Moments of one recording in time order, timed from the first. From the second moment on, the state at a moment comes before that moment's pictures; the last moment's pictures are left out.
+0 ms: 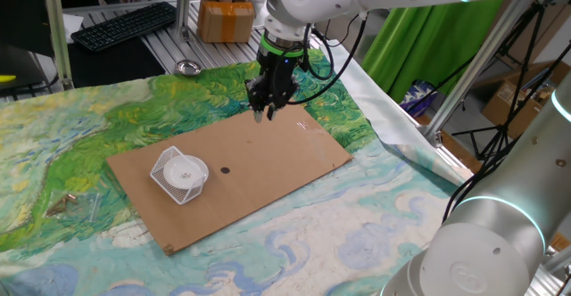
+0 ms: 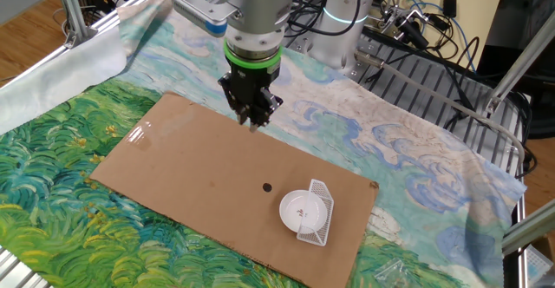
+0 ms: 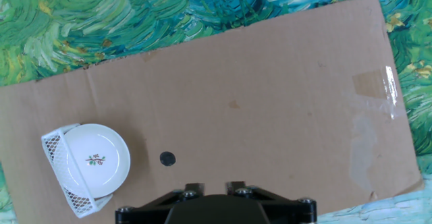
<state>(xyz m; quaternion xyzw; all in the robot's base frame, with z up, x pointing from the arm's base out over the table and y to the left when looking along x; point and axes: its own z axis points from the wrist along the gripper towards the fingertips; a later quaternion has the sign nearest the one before) 0.497 0.003 0.170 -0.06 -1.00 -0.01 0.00</state>
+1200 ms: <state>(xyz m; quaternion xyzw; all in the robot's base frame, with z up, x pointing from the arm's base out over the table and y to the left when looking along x) 0.503 0.027 0.142 -0.09 -1.00 -0.01 0.00</state>
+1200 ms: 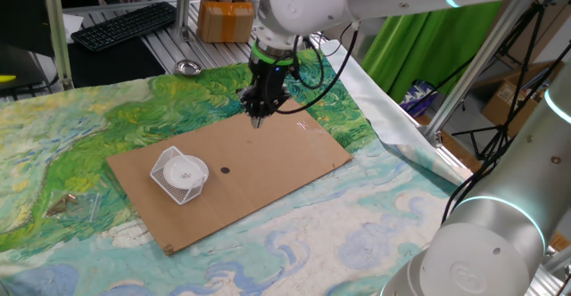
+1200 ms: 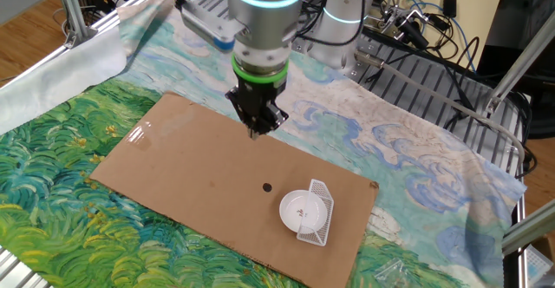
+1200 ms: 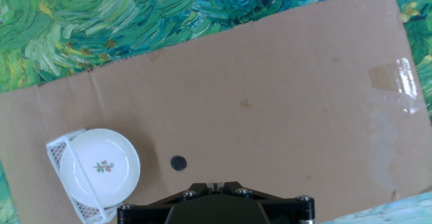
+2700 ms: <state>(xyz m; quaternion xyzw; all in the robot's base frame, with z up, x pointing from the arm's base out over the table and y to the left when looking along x) 0.504 0.067 0.097 -0.13 -0.99 -0.01 0.00</state>
